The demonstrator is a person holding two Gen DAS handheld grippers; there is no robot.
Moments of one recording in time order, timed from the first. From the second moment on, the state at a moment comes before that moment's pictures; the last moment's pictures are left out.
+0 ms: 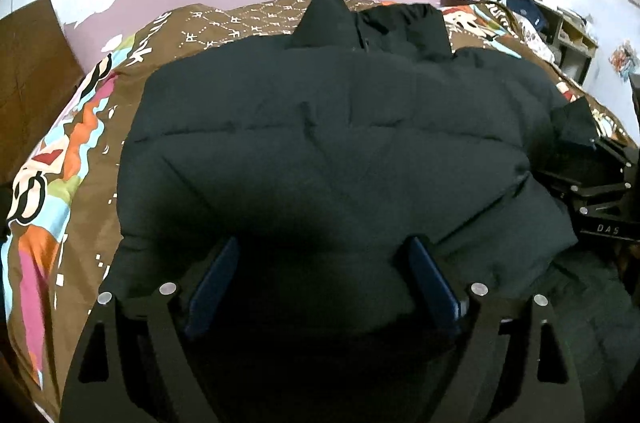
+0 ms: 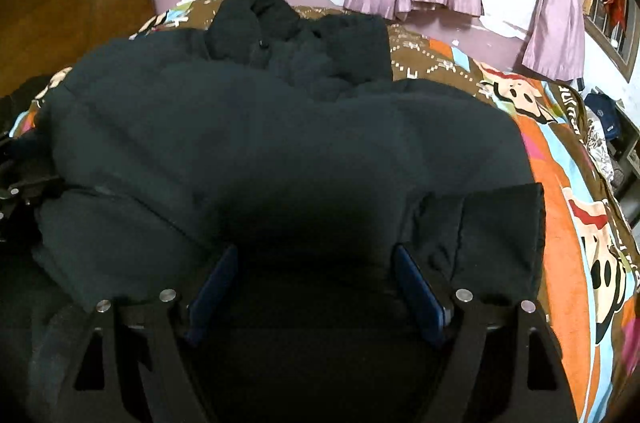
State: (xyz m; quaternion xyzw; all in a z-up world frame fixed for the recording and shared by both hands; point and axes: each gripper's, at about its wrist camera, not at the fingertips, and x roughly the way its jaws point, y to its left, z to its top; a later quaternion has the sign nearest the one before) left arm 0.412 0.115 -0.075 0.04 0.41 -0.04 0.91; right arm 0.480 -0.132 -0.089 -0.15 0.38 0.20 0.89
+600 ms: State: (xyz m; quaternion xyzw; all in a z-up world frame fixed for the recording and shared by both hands) left arm 0.400 0.114 -0.078 0.04 0.39 -0.03 0.92; right arm 0.471 -0.131 -0.090 -0.16 0.37 0.20 0.90
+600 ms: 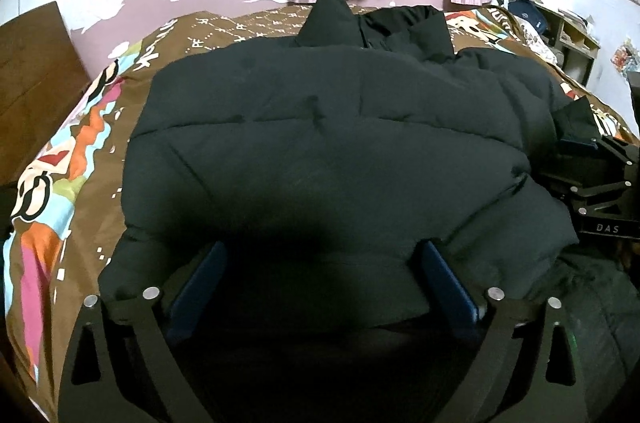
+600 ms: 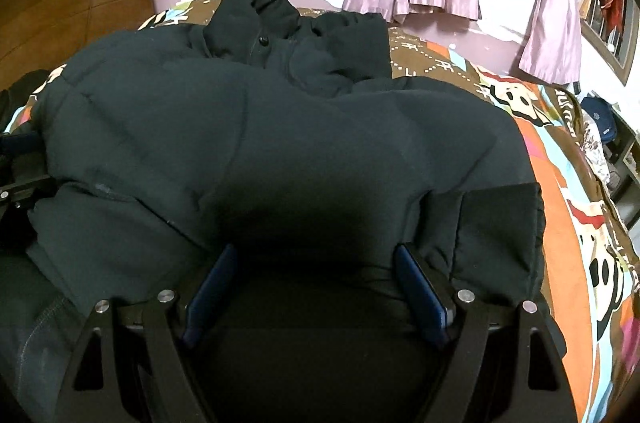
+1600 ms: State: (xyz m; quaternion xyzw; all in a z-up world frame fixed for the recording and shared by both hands) left arm 0.259 0.143 0.099 -0.11 0.45 -0.03 0.89; right arm 0.310 -0.204 0.089 -0.02 0.42 0.21 0.88
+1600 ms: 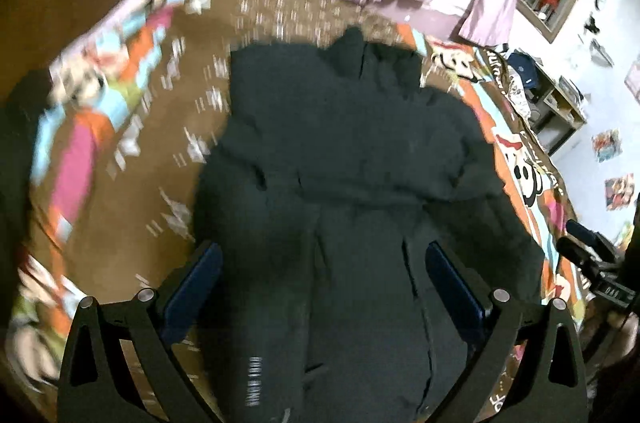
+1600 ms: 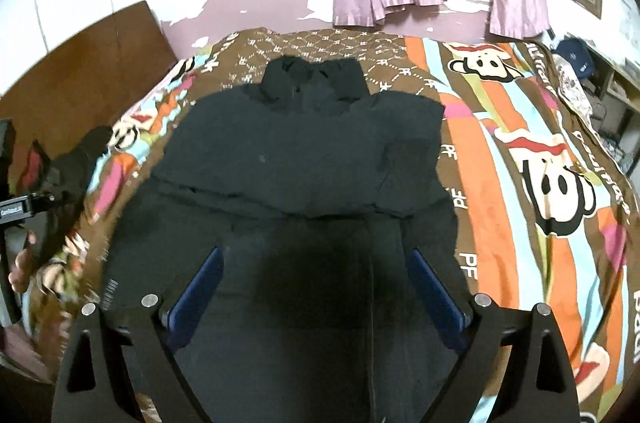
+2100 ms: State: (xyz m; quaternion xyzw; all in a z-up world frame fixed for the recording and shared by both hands) left arm 0.322 0.102 0.208 -0.02 0.43 0.01 0.90; right arm 0.395 -0.187 0.184 0.06 0.42 0.17 0.89
